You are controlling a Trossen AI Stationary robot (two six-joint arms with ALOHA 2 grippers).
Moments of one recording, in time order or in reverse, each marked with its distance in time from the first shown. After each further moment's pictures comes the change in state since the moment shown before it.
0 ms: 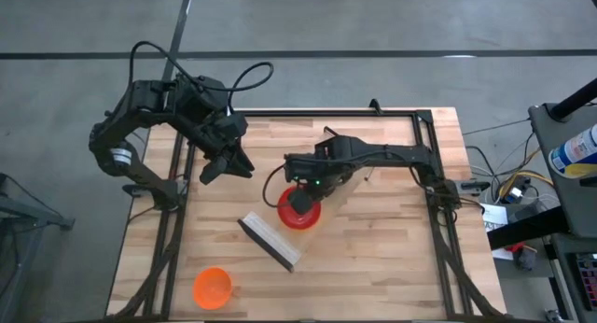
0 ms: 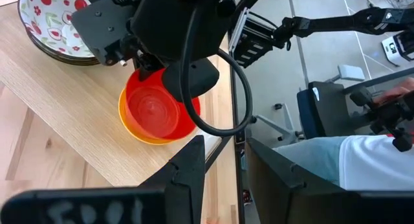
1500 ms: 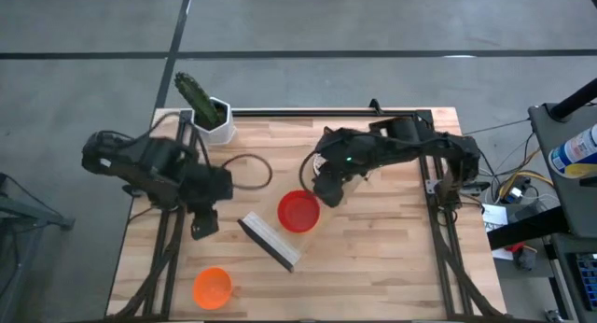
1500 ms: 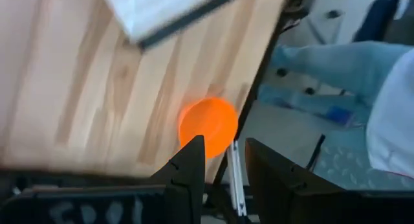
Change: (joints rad) left arm -0.379 -0.166 -0.524 -0.082 -0.123 -0.479; right arm 0.056 -0.265 0.006 0.162 0.206 -0.343
